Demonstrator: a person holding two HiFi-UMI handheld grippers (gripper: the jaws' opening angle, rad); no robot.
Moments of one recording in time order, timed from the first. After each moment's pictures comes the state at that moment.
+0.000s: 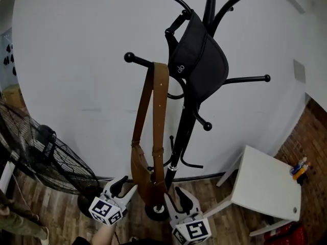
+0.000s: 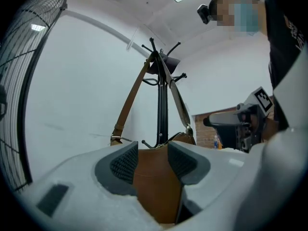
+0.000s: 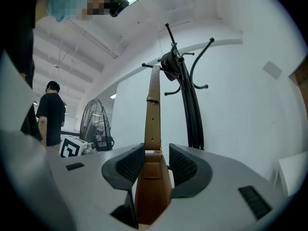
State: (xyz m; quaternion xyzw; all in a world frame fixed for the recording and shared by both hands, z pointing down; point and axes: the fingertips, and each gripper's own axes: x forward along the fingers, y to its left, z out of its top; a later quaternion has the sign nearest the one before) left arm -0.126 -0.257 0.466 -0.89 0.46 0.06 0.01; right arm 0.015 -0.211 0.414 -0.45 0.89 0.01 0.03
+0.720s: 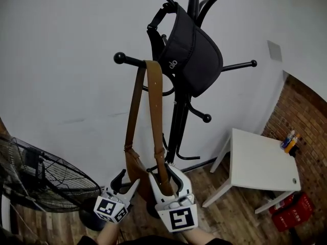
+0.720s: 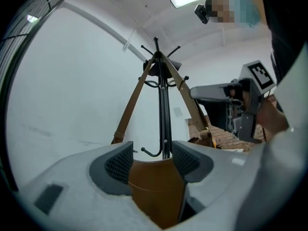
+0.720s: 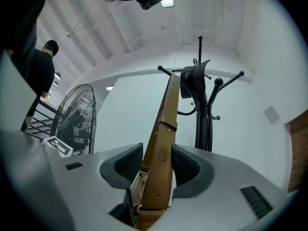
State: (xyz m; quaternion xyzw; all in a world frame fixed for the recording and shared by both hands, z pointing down) left arm -0.132 -0.303 0.448 -0.91 0.40 0.08 0.04; right arm -0.049 -0.253 0.342 -0.54 0.83 0.15 0.01
